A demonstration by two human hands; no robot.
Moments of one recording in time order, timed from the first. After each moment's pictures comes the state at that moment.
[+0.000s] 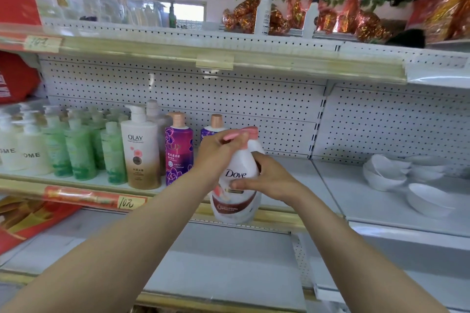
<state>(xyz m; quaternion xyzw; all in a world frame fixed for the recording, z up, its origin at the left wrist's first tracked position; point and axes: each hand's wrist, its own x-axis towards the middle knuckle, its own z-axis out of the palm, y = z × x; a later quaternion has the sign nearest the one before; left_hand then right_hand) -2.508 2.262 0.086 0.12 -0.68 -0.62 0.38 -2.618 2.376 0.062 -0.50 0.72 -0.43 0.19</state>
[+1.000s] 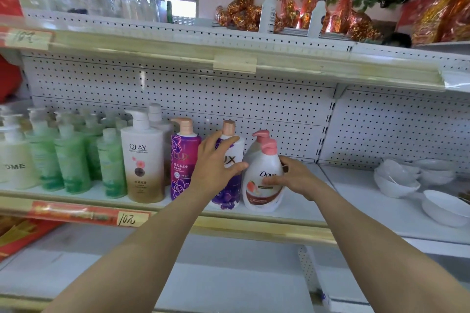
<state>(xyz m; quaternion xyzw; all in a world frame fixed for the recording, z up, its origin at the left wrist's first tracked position) -2.532 2.167 0.033 0.18 -0.87 -0.25 0.39 -2.711 2.334 0.032 -0.39 0.80 -0.43 0.16</state>
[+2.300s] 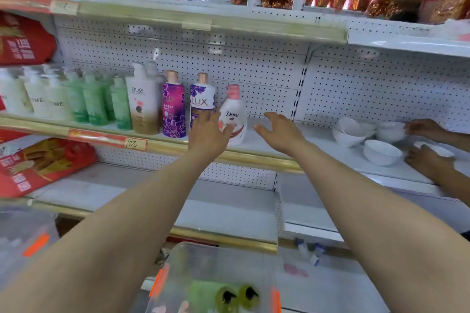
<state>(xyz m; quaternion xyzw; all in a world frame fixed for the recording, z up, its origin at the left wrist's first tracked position) -2.474 2.365 0.035 0.34 -0.87 -0.20 0.31 -2.630 2.497 0.060 -0.45 0.86 -0.25 -0.03</state>
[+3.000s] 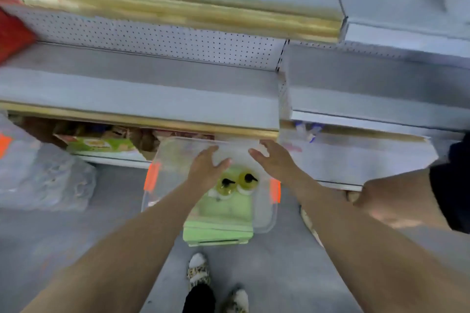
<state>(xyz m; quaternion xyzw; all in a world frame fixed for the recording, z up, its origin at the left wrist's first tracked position) -2.445 2.437 -0.297 0.41 -0.80 -0.44 -0.03 -2.600 2.569 -0.289 -0.27 0.88 -0.24 0.32</state>
